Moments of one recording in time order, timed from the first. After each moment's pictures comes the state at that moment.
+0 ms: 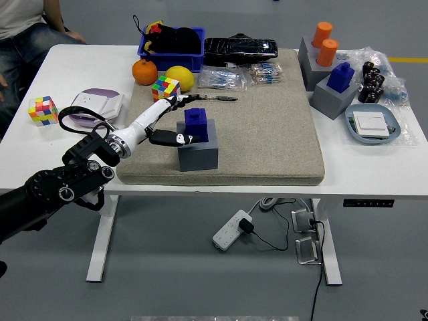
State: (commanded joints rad) left arm -0.87 0.23 -0.27 -0.74 0.86 0.22 -0.36; right arm 0.06 -0.26 1.38 0.29 -1.04 0.05 -0.13
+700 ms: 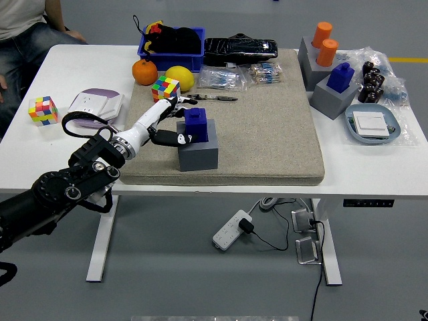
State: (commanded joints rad) left arm -0.86 0.19 -0.29 -0.71 0.78 0.20 -0.35; right arm 0.07 -0.26 1.38 0.29 -1.03 0.05 -0.13
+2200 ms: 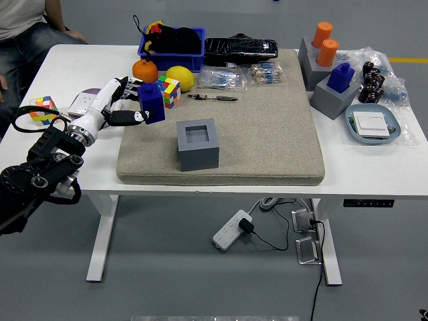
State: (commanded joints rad) left arm -0.82 0.28 -0.34 -0.58 0.71 0.25 -0.44; right arm 0.07 -0.26 1.38 0.29 -1.03 0.05 -0.13
